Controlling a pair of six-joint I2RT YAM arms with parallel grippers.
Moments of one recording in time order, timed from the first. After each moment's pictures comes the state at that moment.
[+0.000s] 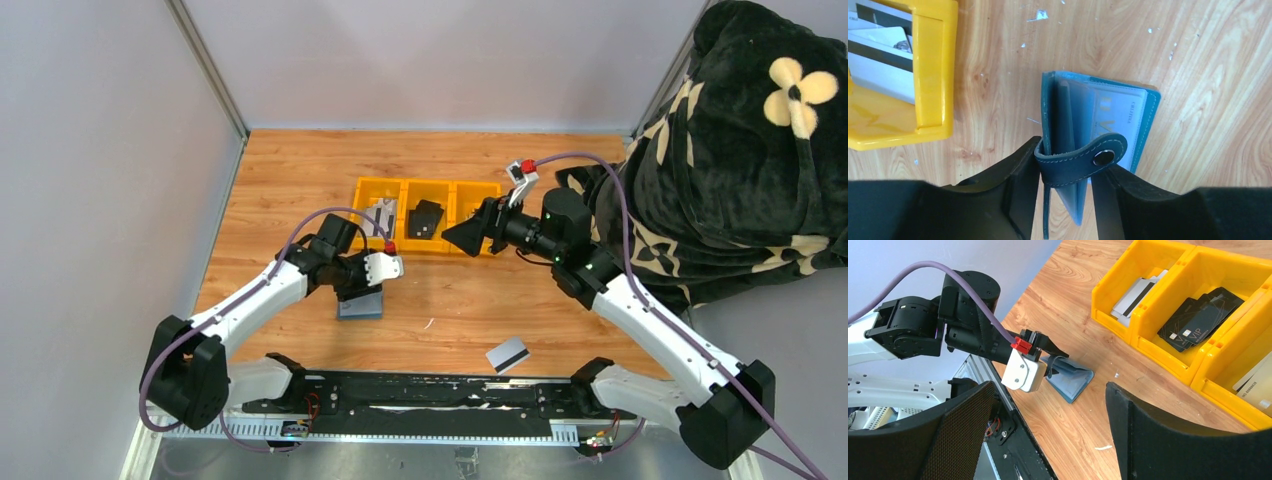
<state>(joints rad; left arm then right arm) -0.46 1.22 0.74 -0.58 0.26 0.88 0.59 1.03 0.88 -0.01 -0.41 0.54</state>
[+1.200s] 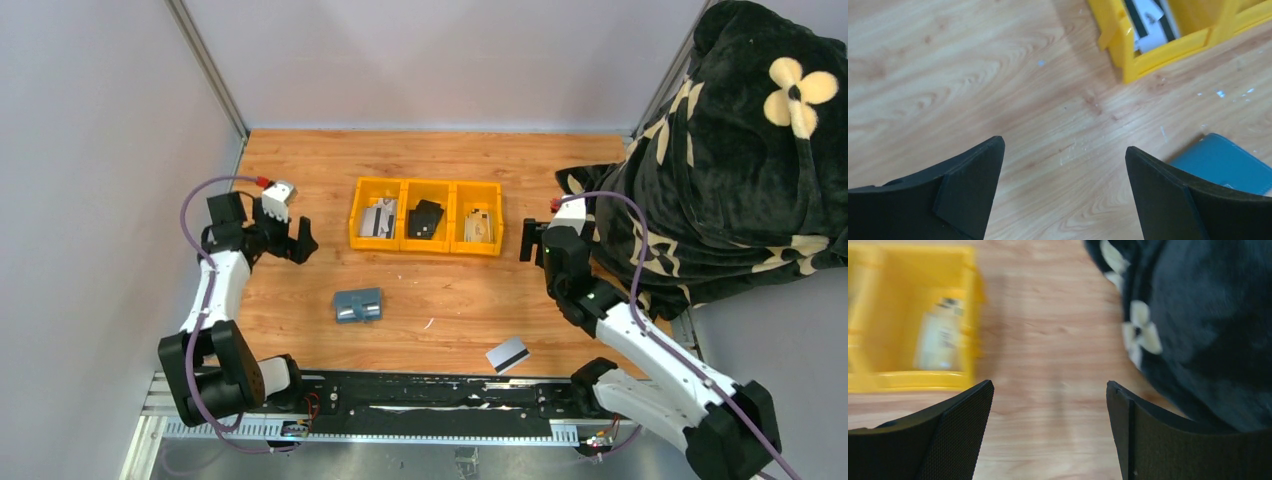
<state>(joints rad) 0.29 1.22 0.88 -0.46 0.66 0.52 0.57 0.85 0.60 -0.09 0.57 0.19</state>
